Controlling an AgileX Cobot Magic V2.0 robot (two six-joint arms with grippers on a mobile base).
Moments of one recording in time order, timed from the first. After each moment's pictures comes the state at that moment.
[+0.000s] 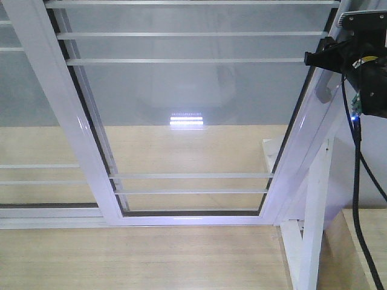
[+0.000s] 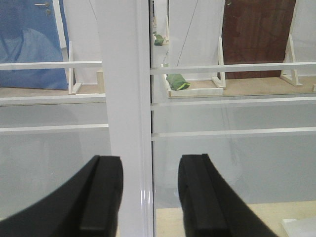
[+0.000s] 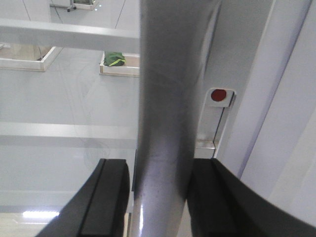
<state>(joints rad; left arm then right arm) -0.03 0.65 -0.44 0.22 -0.03 -0.20 0.02 1.85 -1.08 0.19 -0.51 -0.27</state>
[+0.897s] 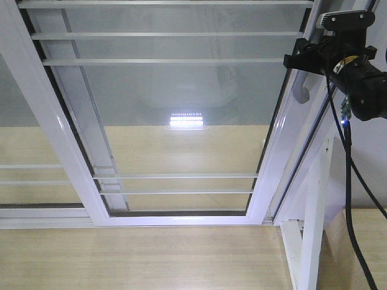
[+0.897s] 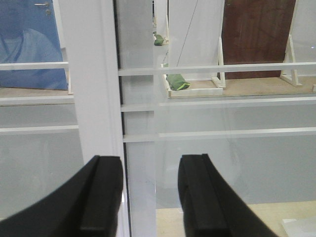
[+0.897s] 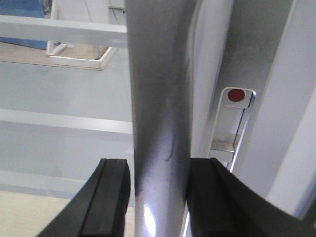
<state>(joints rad) -0.03 0.65 -0.44 0.22 -0.03 -0.20 0.07 1.85 -1.09 -0.13 -0.48 0.05</state>
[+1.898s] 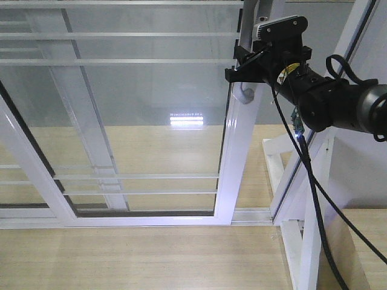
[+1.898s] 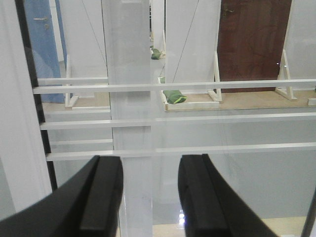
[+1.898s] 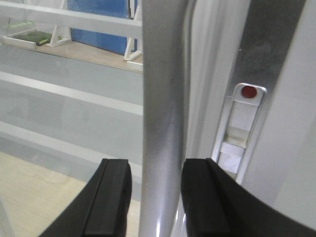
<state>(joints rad) -0.03 0.65 -0.44 0.22 -0.09 -0.21 0.30 1.86 -1.09 -0.14 -0.52 0.07</state>
